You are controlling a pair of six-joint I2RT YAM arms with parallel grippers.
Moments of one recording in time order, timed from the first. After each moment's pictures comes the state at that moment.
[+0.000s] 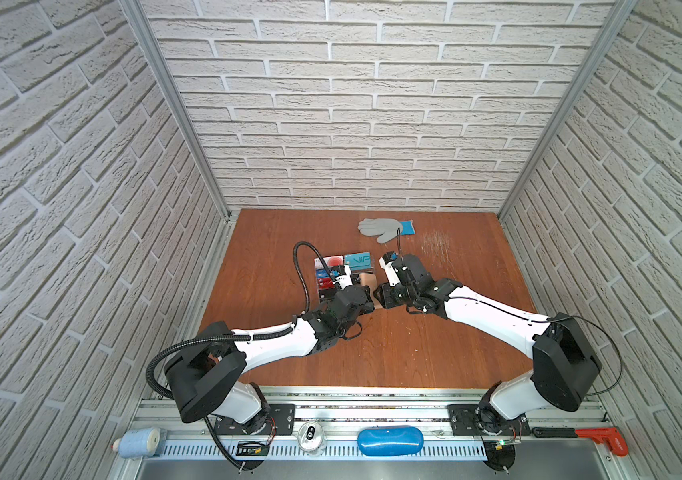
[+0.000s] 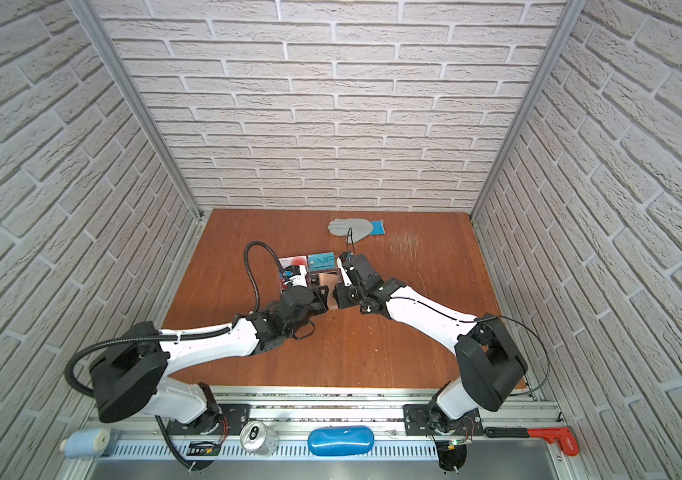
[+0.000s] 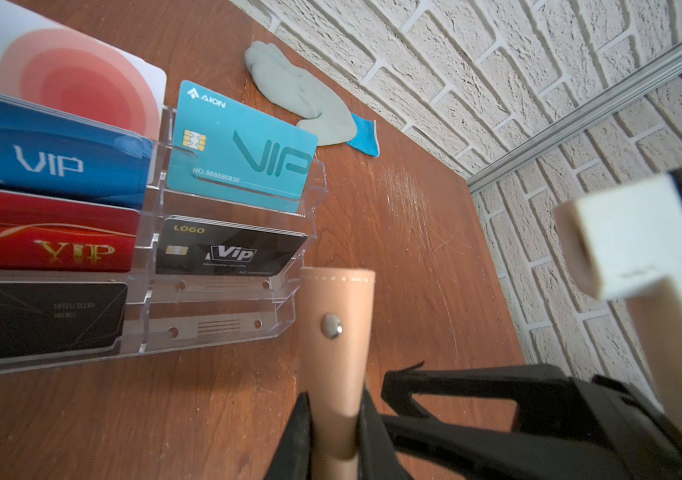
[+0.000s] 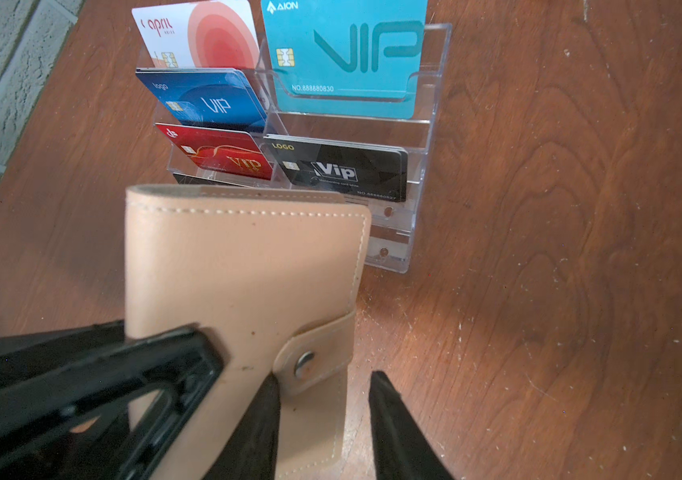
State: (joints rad) left arm -0.94 1.45 0.73 0.25 -0.38 -0.98; right arm 0.62 1.52 1.03 -0.37 -0.05 0.41
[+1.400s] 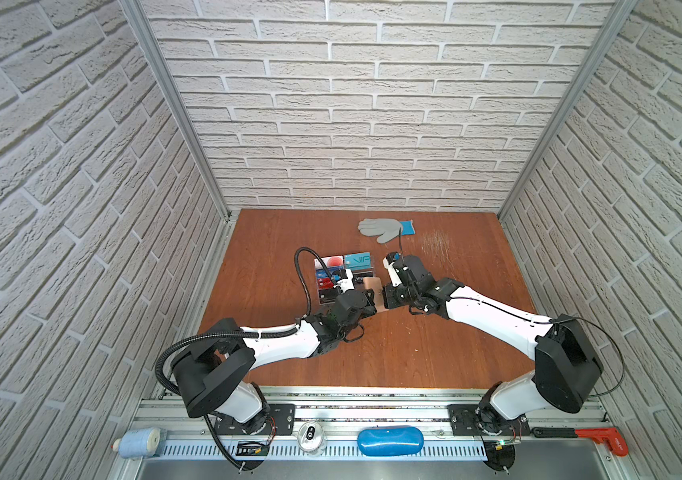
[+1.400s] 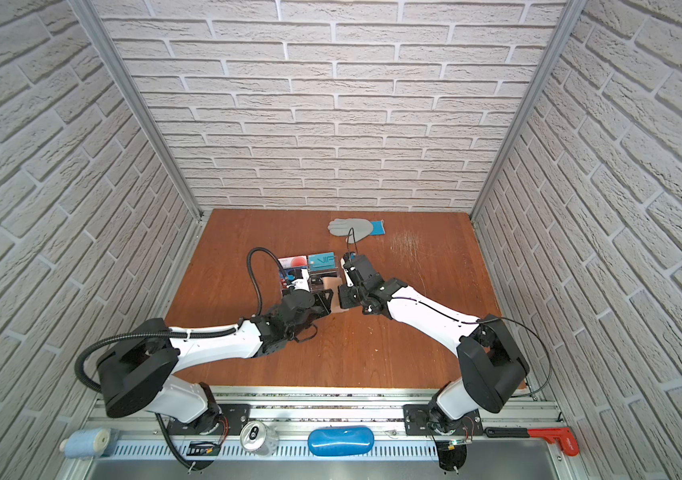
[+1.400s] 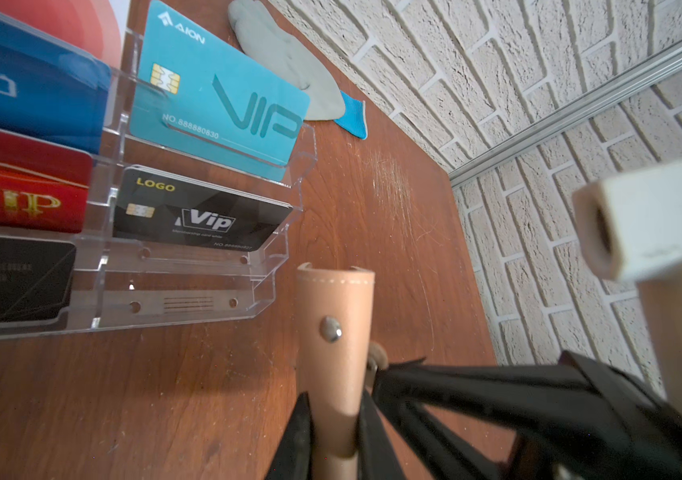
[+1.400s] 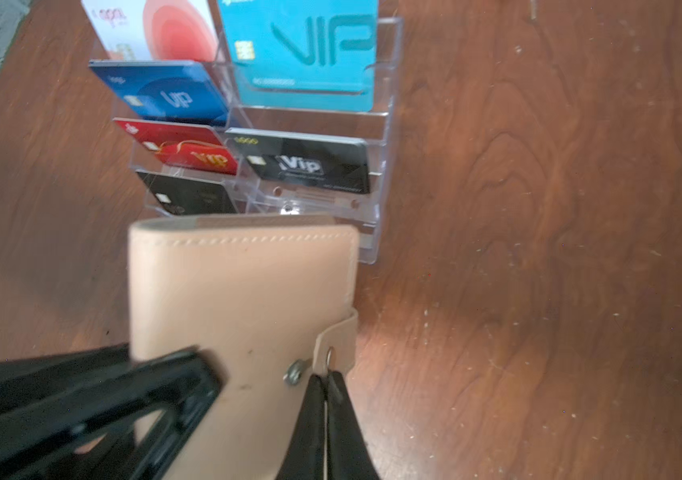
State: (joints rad) left arm -0.96 1.48 0.69 0.35 -0.33 -1.04; right arm 0.59 1.51 1.03 -0.42 0.03 0.41
